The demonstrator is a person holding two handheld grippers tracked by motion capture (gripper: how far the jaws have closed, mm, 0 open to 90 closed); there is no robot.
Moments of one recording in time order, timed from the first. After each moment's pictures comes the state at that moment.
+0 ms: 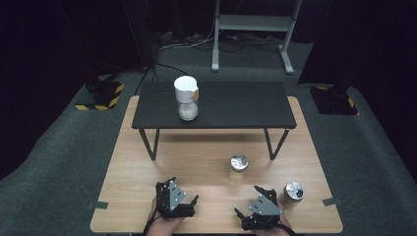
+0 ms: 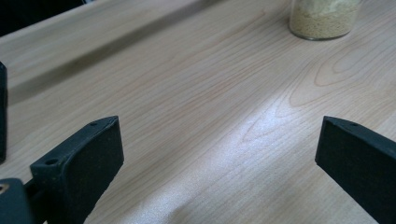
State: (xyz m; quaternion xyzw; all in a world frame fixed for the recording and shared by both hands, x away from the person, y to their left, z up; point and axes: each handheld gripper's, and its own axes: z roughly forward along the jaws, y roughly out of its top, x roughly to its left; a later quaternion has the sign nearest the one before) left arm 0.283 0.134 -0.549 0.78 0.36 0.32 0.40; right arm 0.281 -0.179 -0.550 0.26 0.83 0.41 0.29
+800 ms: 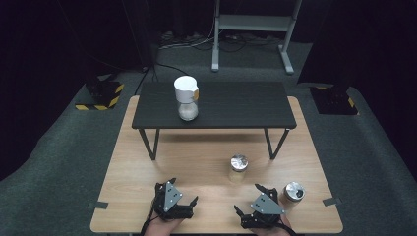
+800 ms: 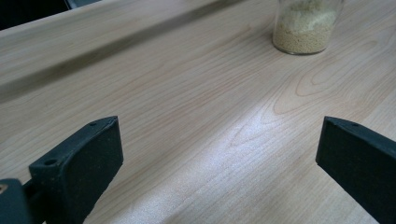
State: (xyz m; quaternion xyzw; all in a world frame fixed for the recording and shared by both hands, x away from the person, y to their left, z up) left arm 0.283 0.142 -0.548 0.77 0.36 0.29 0.43; right arm 0.281 -0.177 -0.537 0.28 0.81 0.43 0.29
